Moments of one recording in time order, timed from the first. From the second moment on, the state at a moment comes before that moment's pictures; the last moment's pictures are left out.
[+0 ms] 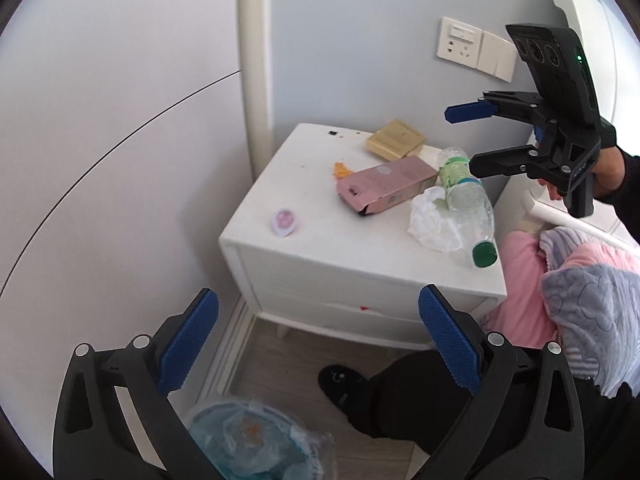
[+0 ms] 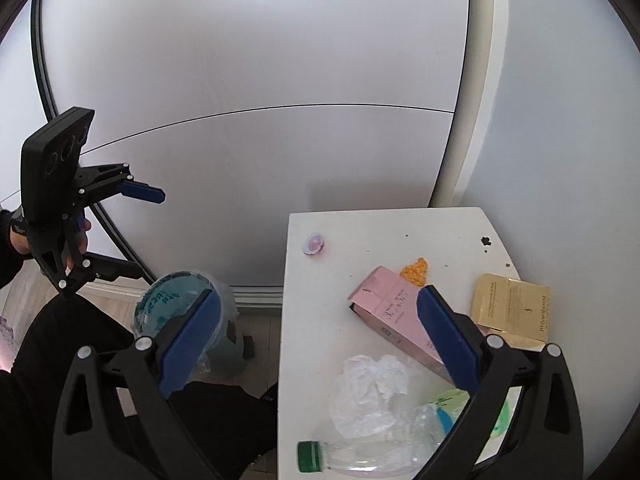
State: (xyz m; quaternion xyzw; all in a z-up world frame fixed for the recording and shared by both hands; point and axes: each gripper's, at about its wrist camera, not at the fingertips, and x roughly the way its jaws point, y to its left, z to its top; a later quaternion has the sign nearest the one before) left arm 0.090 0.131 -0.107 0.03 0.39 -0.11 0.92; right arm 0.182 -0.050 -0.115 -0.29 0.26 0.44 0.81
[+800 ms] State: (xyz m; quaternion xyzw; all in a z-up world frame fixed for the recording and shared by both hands) left arm 0.253 0.040 -0.133 0.15 0.43 -0.26 0.85; right arm 0.309 -0.070 -0.149 -0.41 0.36 0.47 0.70
